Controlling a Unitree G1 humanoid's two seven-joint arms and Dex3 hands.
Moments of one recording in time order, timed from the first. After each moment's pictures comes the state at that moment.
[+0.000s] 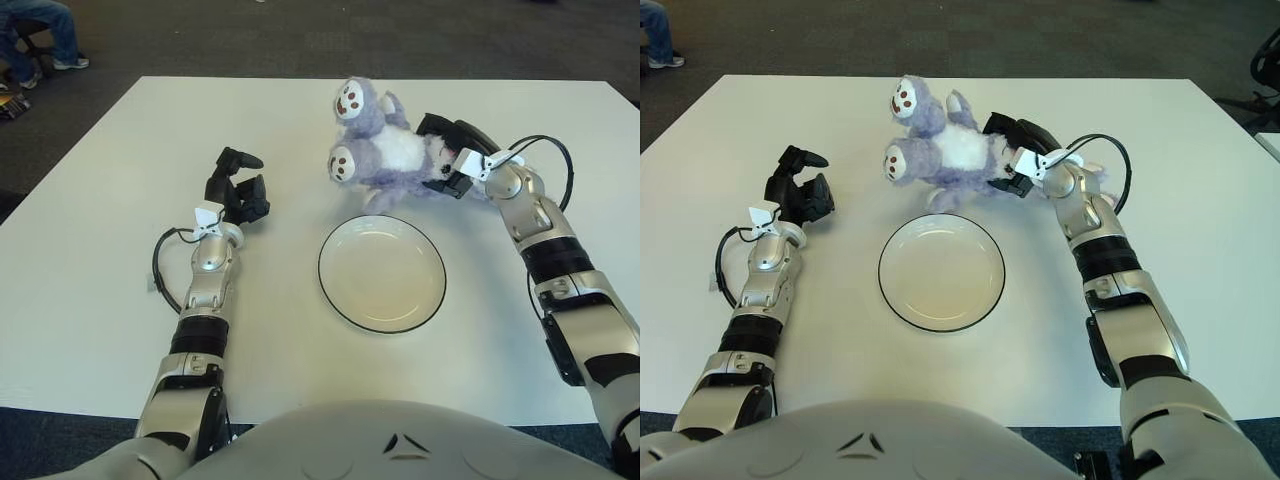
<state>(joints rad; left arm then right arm) -0.21 0.08 0.09 0.38 -0.09 -0.34 0.03 -0.62 -0.46 0.21 0.45 -0.42 -0.17 0.19</state>
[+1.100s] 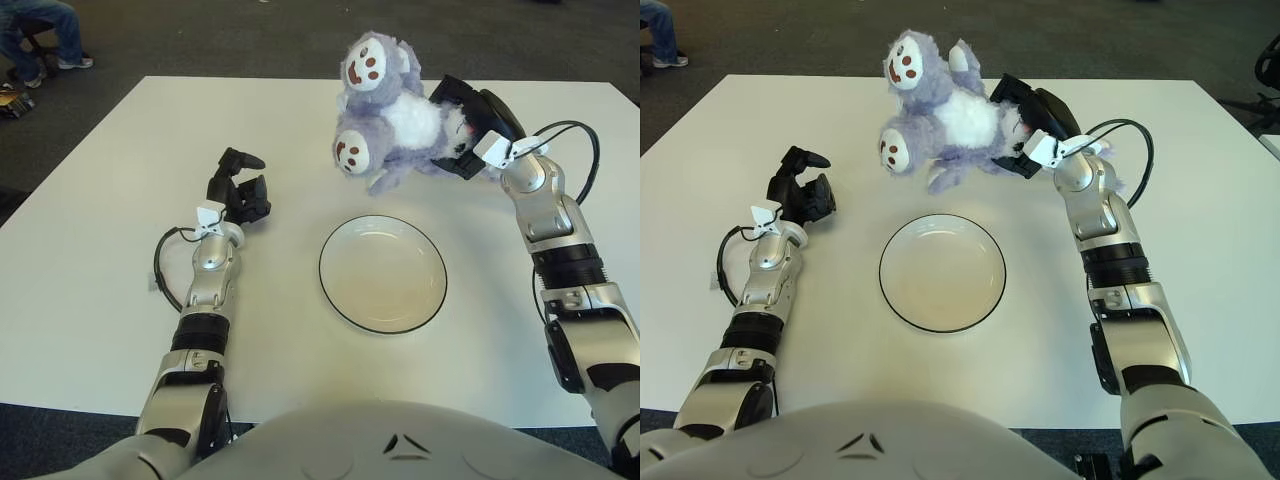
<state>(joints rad) -0.23 0.08 0.10 0.42 -0.09 -0.36 0.01 -0.53 -0.46 0.11 0.15 -0.40 -0.13 0.15</state>
